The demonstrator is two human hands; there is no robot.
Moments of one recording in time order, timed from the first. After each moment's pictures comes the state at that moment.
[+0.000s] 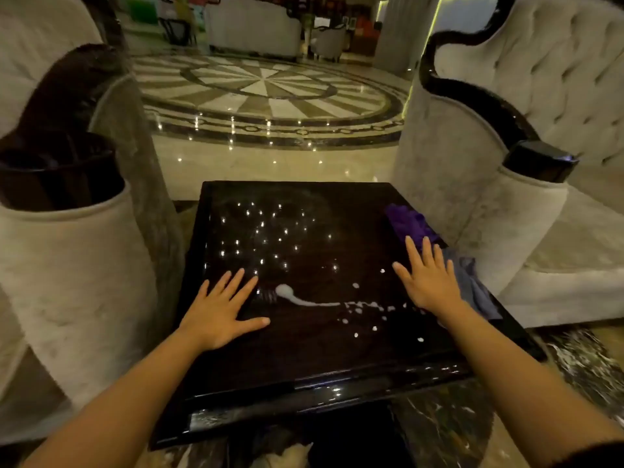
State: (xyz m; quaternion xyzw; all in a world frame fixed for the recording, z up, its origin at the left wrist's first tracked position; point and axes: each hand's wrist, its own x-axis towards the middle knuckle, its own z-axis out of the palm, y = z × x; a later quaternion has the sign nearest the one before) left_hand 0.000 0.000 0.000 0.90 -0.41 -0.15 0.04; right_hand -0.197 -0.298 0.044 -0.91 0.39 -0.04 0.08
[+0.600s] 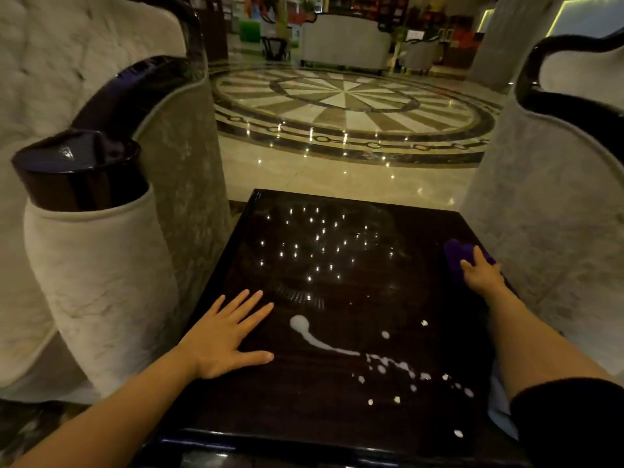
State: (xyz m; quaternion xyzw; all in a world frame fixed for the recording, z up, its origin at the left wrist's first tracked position) left_hand -0.003 0.002 0.006 0.89 -0.43 -0.13 0.01; right_hand -0.094 -0.446 0.028 -0.87 0.46 -0.02 0.20
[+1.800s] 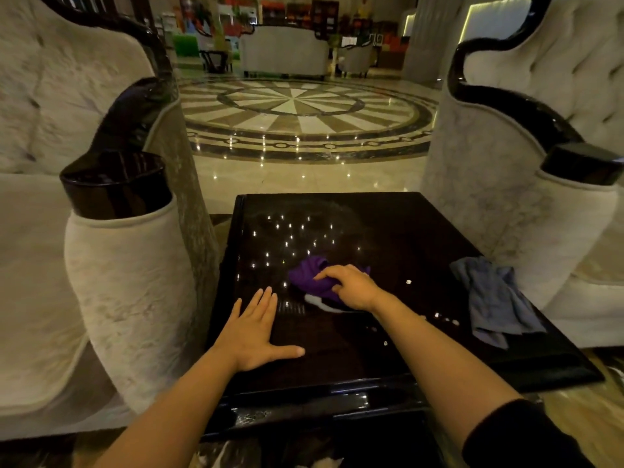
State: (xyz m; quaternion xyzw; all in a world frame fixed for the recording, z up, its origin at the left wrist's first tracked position) left_hand -0.027 0.012 0.010 0.89 -0.43 -0.16 0.03; right_hand -0.089 -0.202 0.033 -0.96 0.13 0.03 0.24
